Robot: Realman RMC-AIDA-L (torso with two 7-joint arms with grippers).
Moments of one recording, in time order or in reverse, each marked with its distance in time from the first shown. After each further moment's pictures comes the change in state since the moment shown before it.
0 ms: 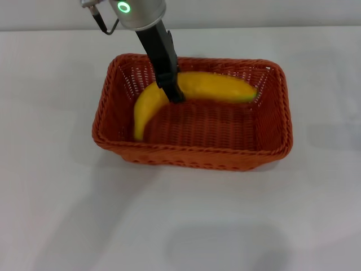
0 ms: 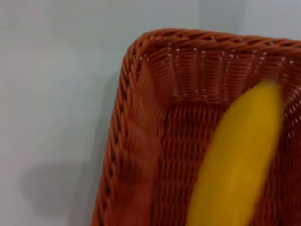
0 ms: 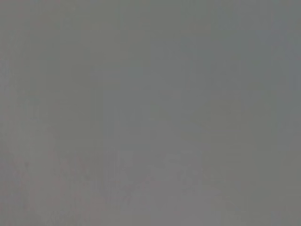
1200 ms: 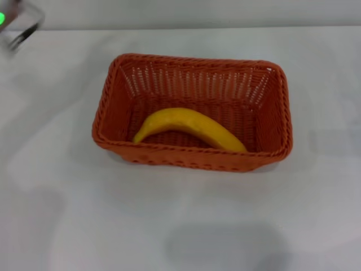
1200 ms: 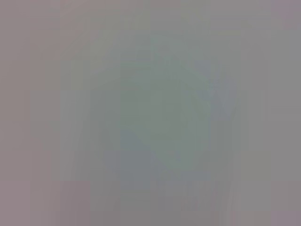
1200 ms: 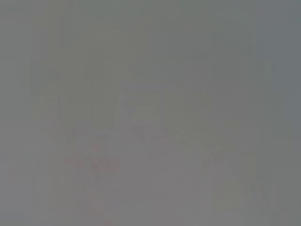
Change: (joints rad) left arm 0.788 0.018 -0.001 -0.076 -1.821 0.077 0.390; right arm -0.015 0.001 -0.001 0.037 0.000 0.051 -0.001
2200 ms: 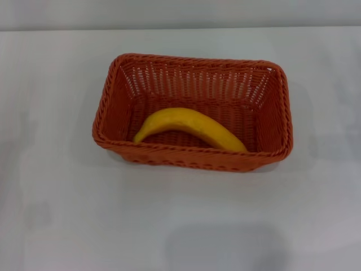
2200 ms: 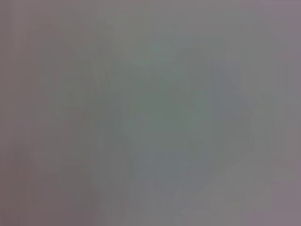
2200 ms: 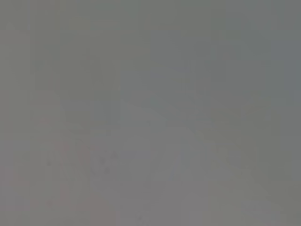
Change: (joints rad) left arm 0.549 -0.025 -0.003 0.462 -0.783 -0.061 0.838; right arm 0.007 0.006 0.016 0.077 0.025 0.027 -0.010
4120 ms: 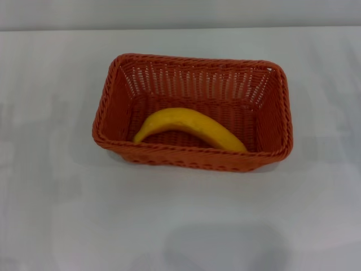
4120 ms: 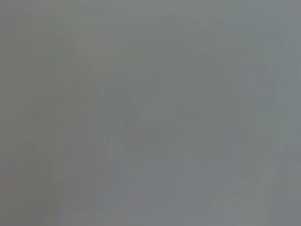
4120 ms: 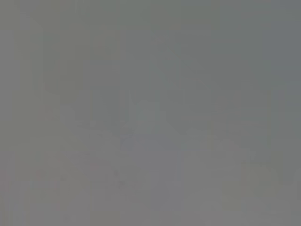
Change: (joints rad) left arm -0.089 -0.002 0.000 0.067 -0.007 -0.044 0.118; right arm 0.015 0.001 0.023 0.057 -0.002 0.054 0.009
